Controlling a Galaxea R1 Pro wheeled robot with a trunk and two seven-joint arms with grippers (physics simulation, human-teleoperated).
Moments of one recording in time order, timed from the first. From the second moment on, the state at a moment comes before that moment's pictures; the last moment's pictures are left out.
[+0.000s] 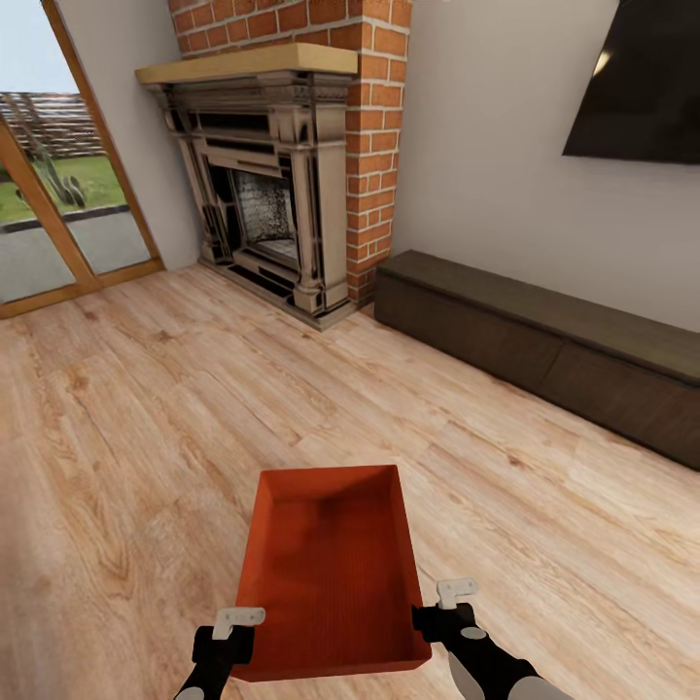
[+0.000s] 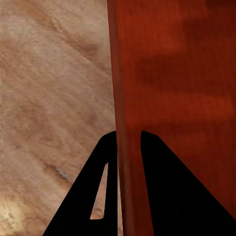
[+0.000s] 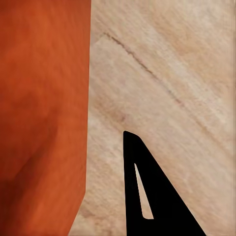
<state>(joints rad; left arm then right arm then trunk) -0.35 -0.04 0.03 -0.40 -0.12 -0.30 0.10 -0.58 0.08 0.08 -0.16 0.01 -0.07 -0.08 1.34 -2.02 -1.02</state>
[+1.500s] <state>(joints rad) -0.35 -0.04 0.03 -0.40 -0.12 -0.30 0.10 -0.58 0.08 0.08 -0.16 0.01 -0.07 -0.08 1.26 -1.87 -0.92</state>
